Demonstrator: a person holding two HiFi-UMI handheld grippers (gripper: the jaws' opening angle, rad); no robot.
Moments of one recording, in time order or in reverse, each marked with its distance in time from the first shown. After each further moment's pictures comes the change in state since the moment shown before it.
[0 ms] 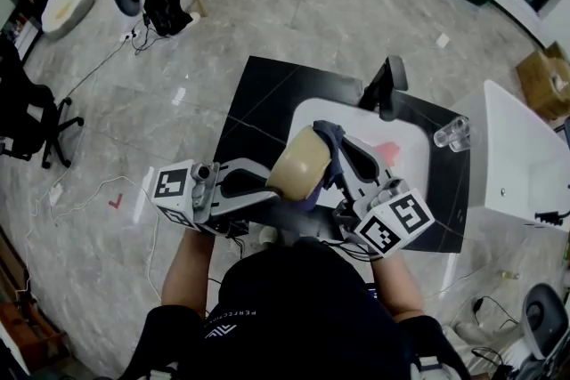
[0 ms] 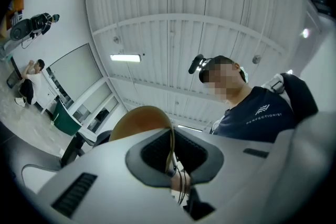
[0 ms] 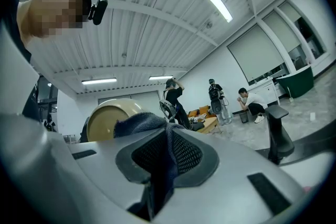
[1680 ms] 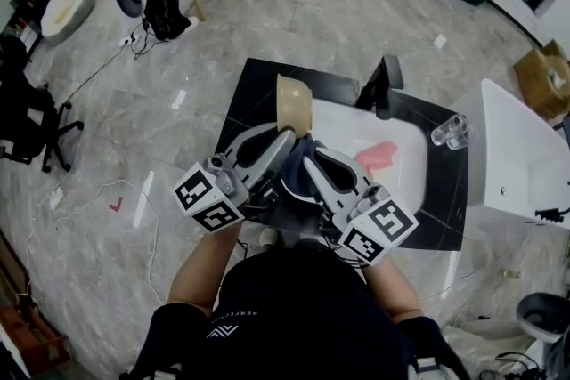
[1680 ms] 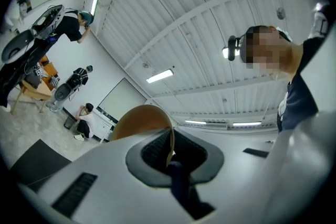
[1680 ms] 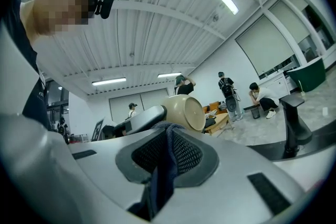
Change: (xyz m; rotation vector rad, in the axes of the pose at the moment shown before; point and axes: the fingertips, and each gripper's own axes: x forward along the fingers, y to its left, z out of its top) left arm 0.001 0.081 0.015 0.208 -0.085 0.590; right arm 0.006 0.047 -0.016 0.003 0.036 0.115
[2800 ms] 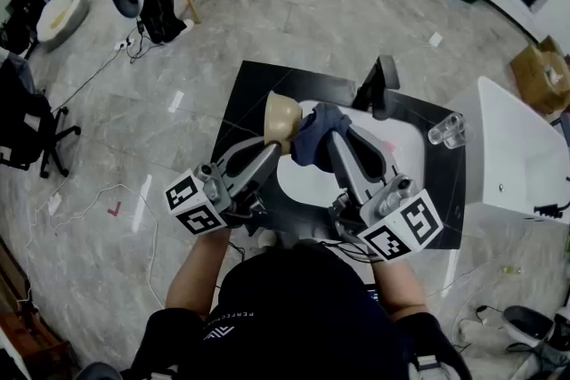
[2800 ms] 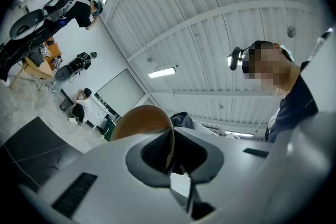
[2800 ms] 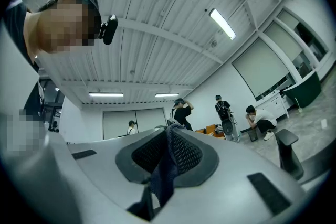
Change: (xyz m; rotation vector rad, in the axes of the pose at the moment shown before) left arm -0.025 0.003 -0.009 -0.154 0.028 -0.051; right arm -0.019 -0.011 0.079 -0.055 -0.241 -0.054
